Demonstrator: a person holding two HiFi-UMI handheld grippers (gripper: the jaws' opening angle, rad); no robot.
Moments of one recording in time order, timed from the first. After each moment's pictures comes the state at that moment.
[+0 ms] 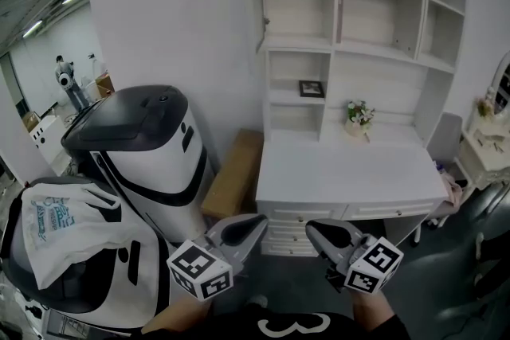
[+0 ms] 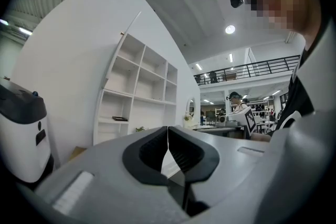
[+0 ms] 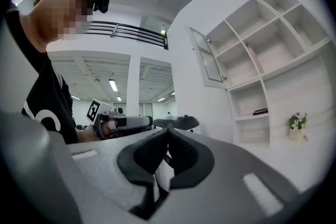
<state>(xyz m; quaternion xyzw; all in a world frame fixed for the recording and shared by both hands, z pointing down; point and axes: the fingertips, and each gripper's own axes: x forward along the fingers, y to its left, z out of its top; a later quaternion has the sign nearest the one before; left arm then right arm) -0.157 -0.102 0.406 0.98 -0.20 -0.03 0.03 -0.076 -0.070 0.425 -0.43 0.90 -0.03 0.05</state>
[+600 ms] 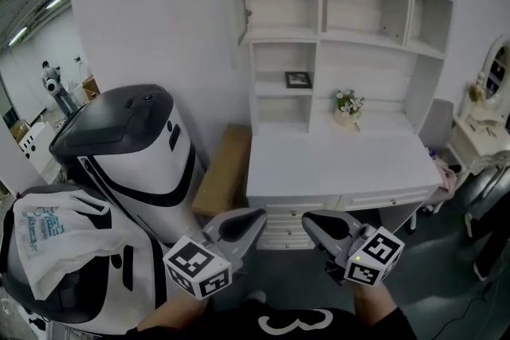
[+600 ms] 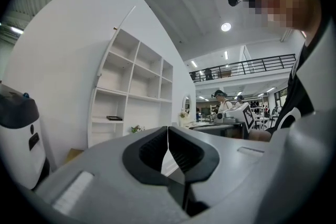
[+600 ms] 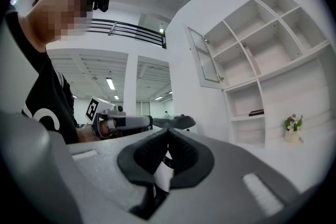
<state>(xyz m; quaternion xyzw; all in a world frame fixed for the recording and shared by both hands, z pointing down) -0.136 -0.109 0.406 0.98 -0.17 -0.02 0.02 -0.064 -0.079 0.424 -0.44 0.90 -0.03 0.04</state>
